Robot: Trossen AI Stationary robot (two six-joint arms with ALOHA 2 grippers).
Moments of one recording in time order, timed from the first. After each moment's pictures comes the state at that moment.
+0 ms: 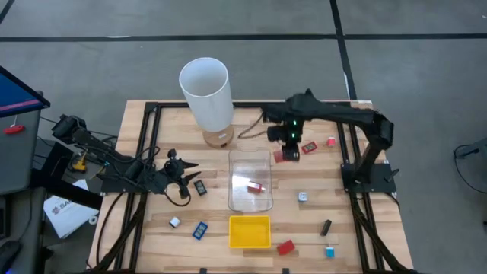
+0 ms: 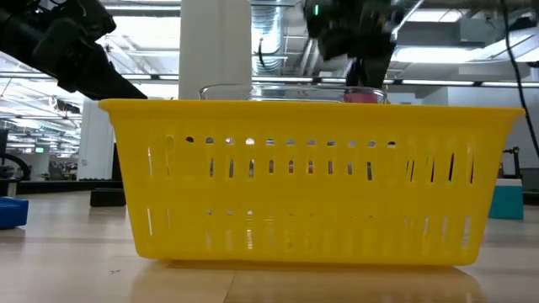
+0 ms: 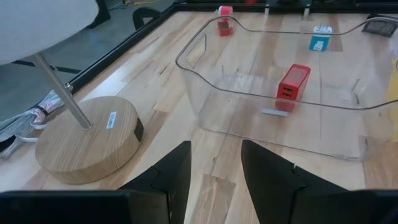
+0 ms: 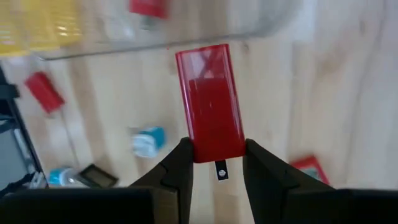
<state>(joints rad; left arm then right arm) -0.51 0.82 0.30 -0.07 -0.86 -0.37 -0.26 1.75 1.65 -1.46 -0.24 -0.19</state>
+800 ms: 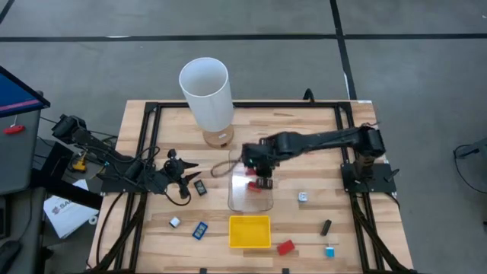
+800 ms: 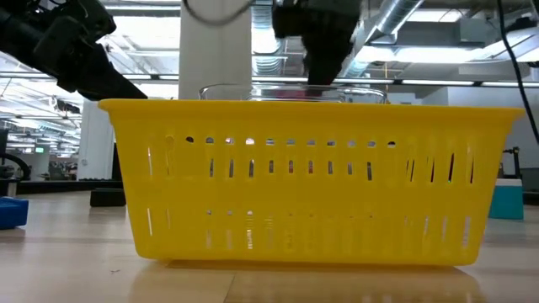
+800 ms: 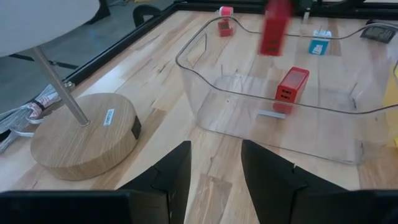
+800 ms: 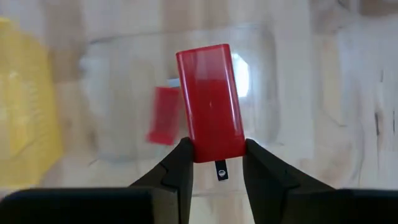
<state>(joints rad) -0.51 0.82 0.30 -0.07 -0.86 -0.40 0.04 1.87 1.65 -1.05 0.06 0.11</state>
